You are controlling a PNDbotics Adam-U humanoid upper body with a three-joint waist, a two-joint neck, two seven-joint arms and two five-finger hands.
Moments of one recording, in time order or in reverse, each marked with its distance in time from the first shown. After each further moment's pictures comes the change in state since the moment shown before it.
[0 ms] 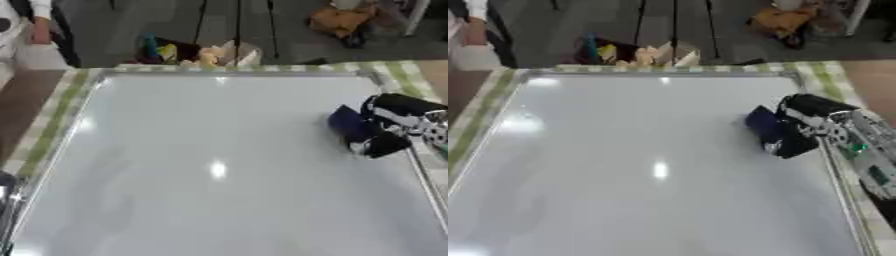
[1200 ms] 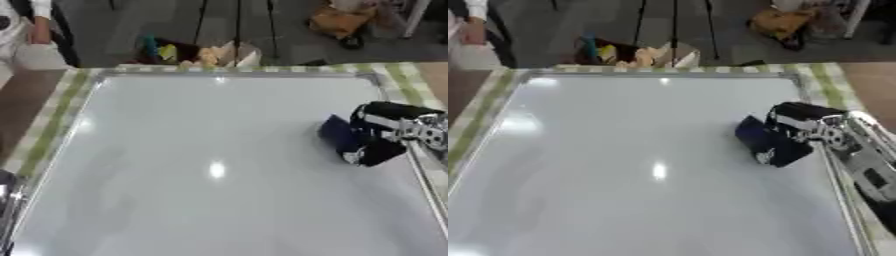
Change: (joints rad) left arm -0.003 0.000 0.000 0.000 0.001 -0.001 0.001; right arm 0.006 -0.003 0.038 -0.068 -0.125 0.023 0.118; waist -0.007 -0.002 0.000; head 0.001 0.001
